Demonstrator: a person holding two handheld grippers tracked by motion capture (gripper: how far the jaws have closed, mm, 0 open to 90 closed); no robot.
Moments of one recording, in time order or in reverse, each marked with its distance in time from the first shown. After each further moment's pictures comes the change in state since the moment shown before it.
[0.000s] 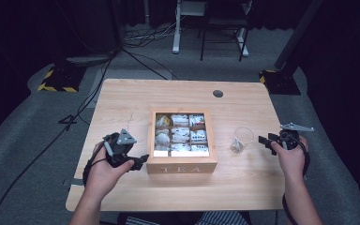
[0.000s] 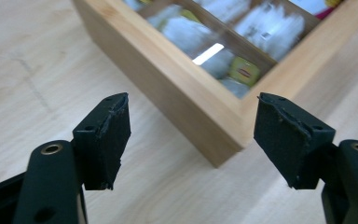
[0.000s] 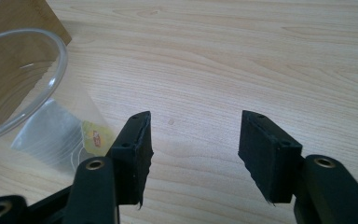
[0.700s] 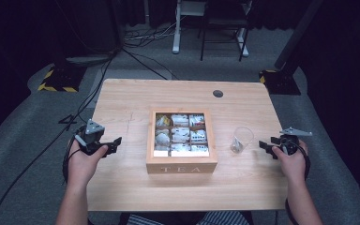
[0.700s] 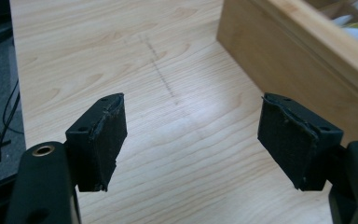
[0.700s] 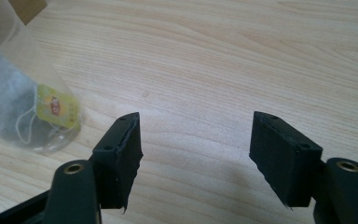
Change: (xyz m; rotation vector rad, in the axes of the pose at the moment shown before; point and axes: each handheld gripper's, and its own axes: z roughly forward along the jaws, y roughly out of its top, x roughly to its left) left arm 0.086 -0.041 0.014 -0.091 0.185 -0.193; right arm -0.018 -0.022 0.013 0.023 -0.004 -0.053
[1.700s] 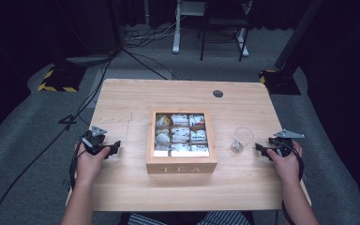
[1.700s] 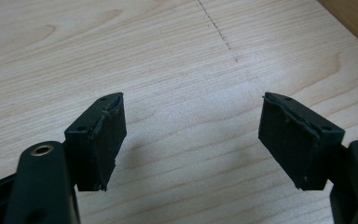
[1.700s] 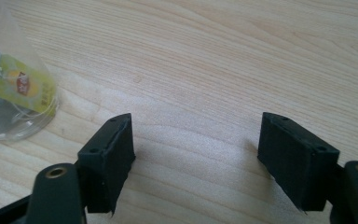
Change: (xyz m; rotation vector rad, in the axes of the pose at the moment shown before) left arm 0.023 -0.036 0.063 0.071 0.057 -0.058; right arm 0.003 -0.010 0.019 0.003 -0.032 -0.079
